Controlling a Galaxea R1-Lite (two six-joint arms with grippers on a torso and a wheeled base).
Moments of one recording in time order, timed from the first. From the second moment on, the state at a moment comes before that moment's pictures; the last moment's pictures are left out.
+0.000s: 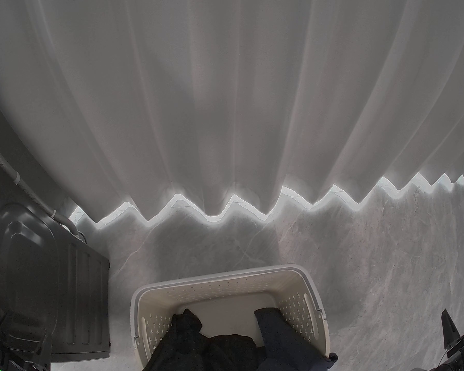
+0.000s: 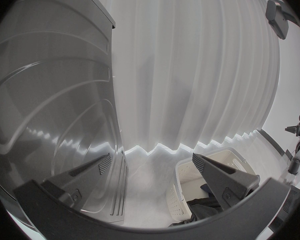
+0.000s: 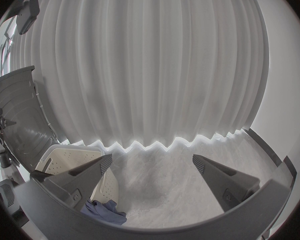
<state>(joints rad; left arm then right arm) 0.00 0.02 -0.02 0.01 -0.01 -0.05 0.00 0.02 -0.02 0.00 0.01 -0.02</state>
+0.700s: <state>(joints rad) 0.00 0.02 -0.02 0.01 -0.01 -0.05 -0.01 0.02 -0.02 0.00 0.00 -0.02</state>
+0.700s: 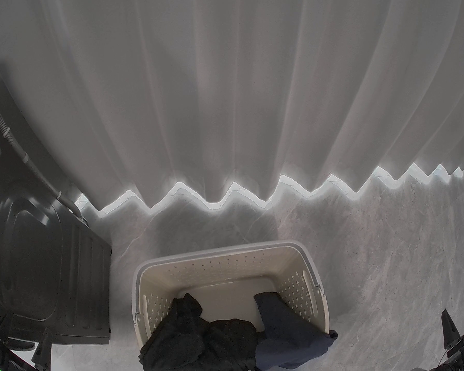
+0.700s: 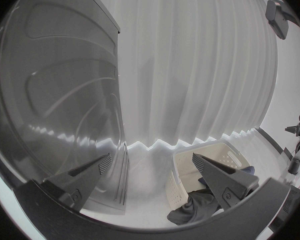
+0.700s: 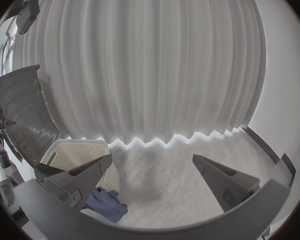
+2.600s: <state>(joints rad) 0.00 0.02 -0.02 0.01 -0.01 -0.04 0.00 0.02 -0.02 0.00 0.00 -0.01</state>
